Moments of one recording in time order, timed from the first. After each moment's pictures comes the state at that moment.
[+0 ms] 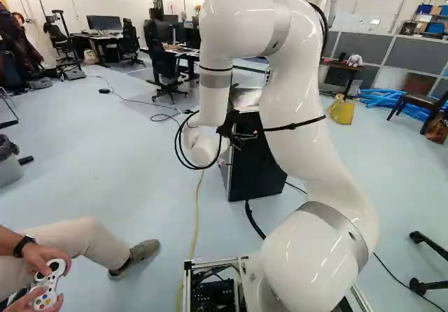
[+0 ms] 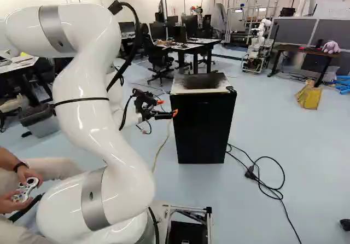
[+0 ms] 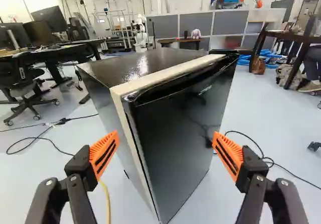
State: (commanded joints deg) arm 25.2 -35.4 -39.9 64.5 76.4 0.0
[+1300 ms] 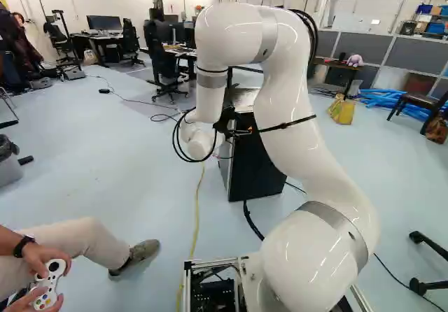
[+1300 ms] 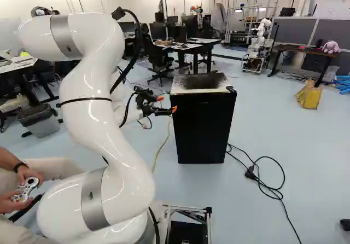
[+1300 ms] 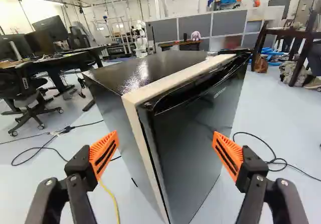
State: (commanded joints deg) arm 24.2 -39.3 -46.7 64.5 76.4 0.0
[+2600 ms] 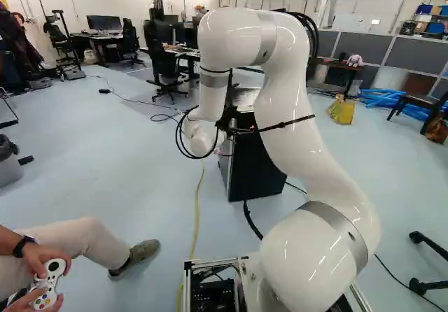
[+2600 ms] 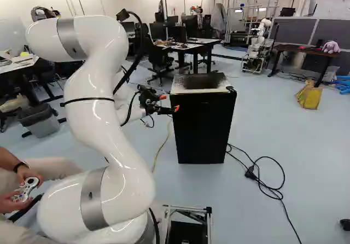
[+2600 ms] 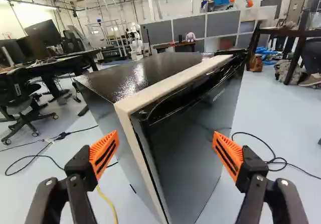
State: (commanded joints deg) arm 22.1 -40.8 -49.3 64.7 76.4 0.0
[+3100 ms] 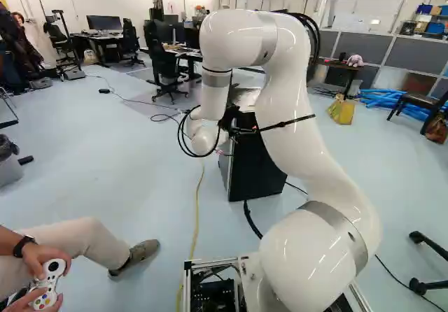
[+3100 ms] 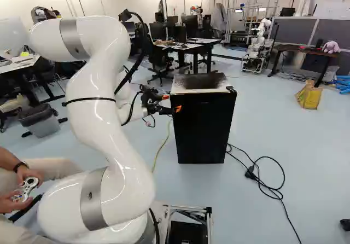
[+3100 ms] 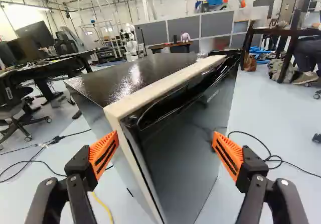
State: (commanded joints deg) arm 21.0 -41.0 -49.6 65.8 76.4 0.0
